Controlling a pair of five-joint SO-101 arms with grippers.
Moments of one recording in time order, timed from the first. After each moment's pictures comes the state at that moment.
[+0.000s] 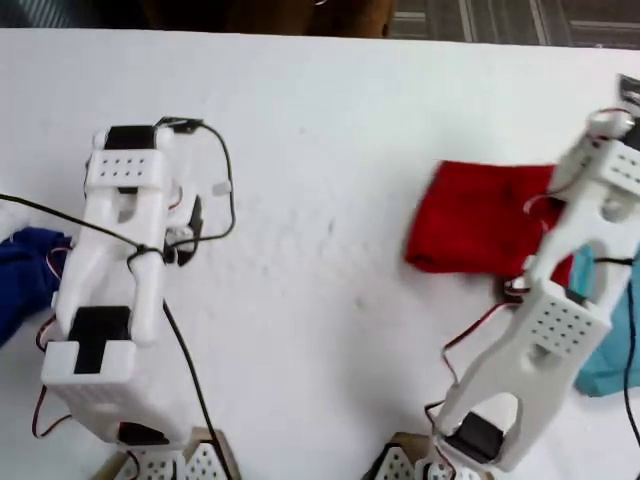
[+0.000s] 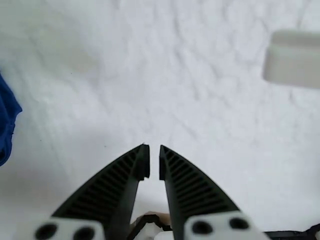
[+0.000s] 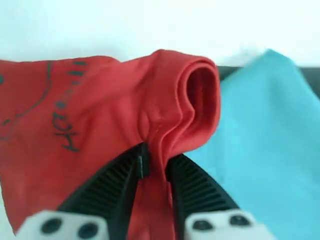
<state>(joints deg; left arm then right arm) -9.0 9.4 0.3 96.6 -3.3 30.5 44.2 -59.7 100.2 8.8</state>
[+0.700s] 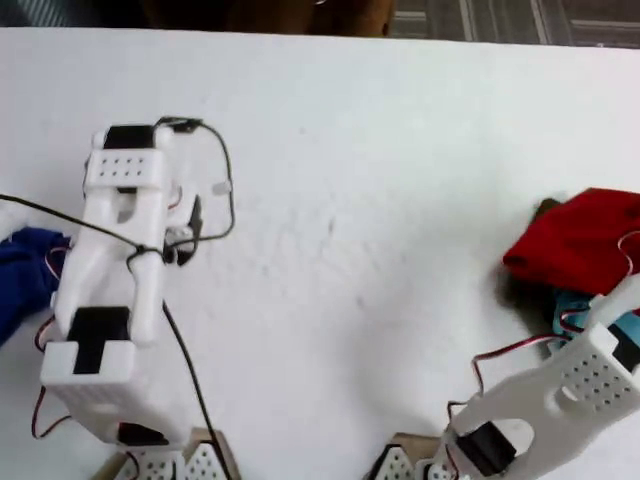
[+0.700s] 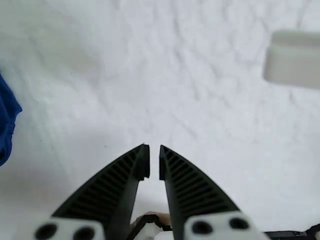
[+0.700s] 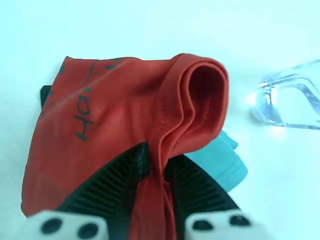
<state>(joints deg) -9.0 9.4 0.3 96.6 -3.3 48.4 30.4 -59.4 100.2 15.4</state>
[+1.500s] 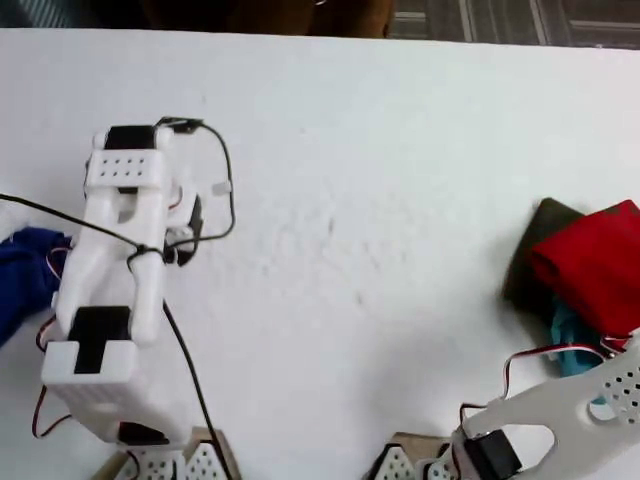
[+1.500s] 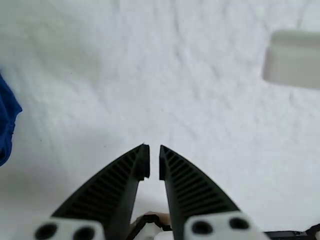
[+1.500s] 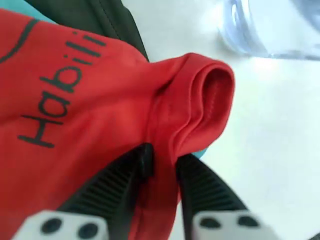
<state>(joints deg) -9.0 9.4 0.3 96.6 -3.3 61.5 45.8 -59.4 100.2 21.8</state>
